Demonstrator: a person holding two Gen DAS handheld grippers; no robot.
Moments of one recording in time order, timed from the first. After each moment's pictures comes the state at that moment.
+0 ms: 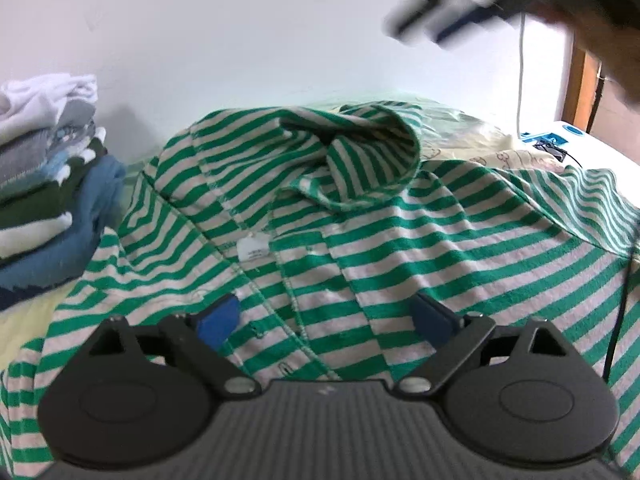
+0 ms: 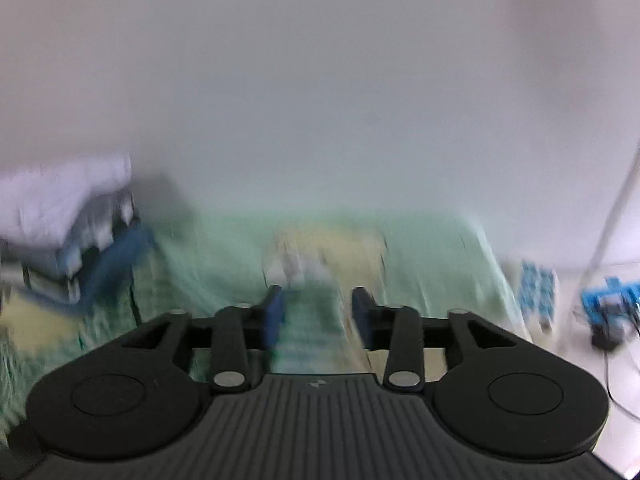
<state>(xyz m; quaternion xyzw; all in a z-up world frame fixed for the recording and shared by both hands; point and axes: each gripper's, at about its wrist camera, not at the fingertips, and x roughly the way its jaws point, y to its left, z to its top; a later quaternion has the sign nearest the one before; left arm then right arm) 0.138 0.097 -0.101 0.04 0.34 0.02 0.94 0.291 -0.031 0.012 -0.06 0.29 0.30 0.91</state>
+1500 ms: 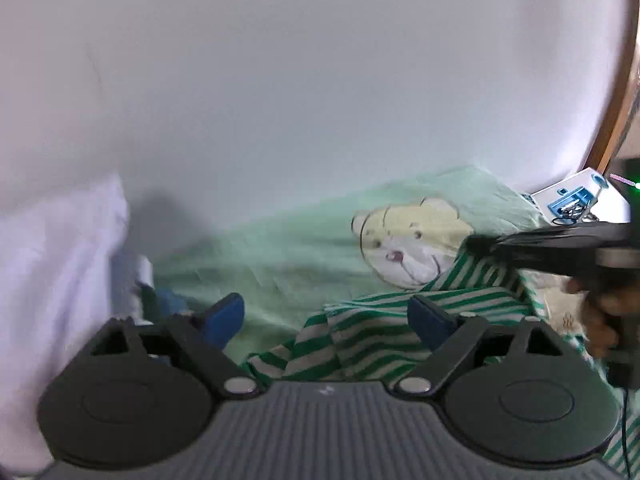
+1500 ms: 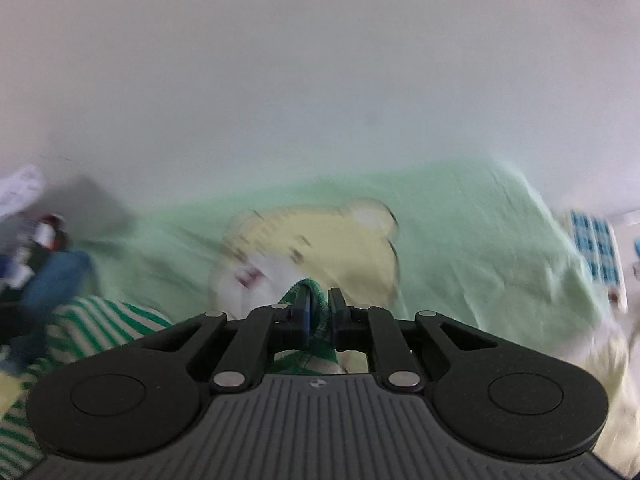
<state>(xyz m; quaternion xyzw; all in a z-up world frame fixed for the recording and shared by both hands) 0.292 0.224 -0.020 -0.03 0.39 0.01 0.92 0.365 -0.025 -0.037 0.01 0.35 0.28 0.89</state>
